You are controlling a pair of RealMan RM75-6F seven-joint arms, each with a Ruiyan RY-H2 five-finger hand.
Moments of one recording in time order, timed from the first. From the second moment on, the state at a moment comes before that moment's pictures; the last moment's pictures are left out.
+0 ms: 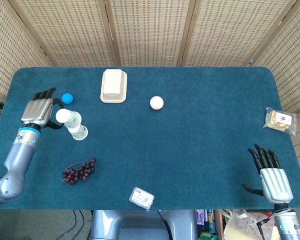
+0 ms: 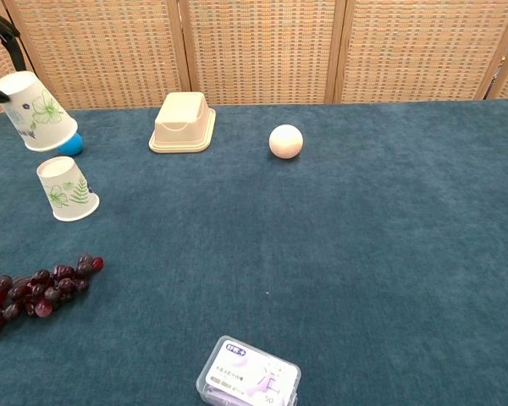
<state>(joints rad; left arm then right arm) -0.91 -0.94 -0.19 -1.85 0.34 0.96 0.55 0.09 -1.19 0.03 -1.63 -1.53 1.45 -0.09</state>
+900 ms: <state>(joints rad) -0.79 -0.88 -0.09 -1.60 0.50 0.62 0.29 0.09 -1.20 0.03 -1.64 -1.52 1.45 -0.13</state>
